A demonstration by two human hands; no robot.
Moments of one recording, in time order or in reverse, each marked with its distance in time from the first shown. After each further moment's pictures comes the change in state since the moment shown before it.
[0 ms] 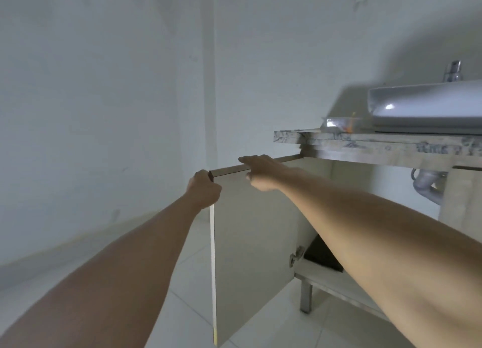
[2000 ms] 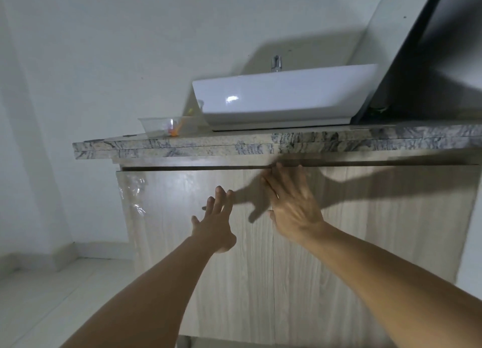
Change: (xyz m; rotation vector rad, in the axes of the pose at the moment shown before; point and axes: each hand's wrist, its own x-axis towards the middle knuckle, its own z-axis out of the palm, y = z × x) left_hand -0.020 0.193 0.397 0.598 -0.559 0.588; right_hand -0.165 0.409 0.019 -0.740 0.368 0.397
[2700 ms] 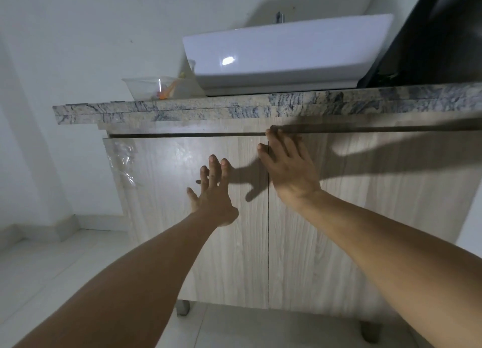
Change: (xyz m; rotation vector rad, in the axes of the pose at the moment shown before) left_hand 0.007 0.014 0.025 0.016 0.122 -0.081; right_hand 0.001 0.002 -0.013 0.102 -0.018 -0.015
